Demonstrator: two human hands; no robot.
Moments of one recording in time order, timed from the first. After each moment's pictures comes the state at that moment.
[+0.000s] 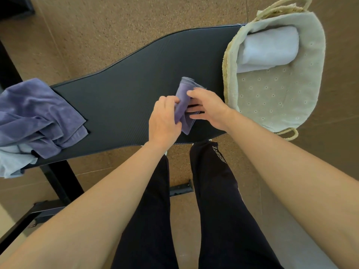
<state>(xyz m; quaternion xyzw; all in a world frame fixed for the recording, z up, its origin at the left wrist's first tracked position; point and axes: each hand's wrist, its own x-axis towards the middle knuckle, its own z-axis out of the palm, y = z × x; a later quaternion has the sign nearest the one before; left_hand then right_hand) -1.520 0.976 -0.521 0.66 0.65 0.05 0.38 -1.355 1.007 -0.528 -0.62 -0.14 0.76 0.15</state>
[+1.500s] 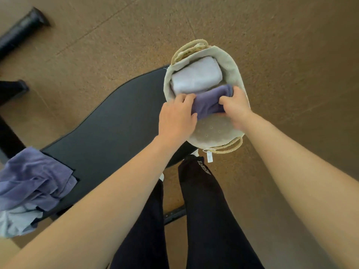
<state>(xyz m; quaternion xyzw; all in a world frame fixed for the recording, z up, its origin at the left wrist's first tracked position) -1.338 1.042 -0.477 0.84 0.46 -0.06 0.28 -1.159 0.998 -0.504 -0.82 -0.09 0.51 0.23</state>
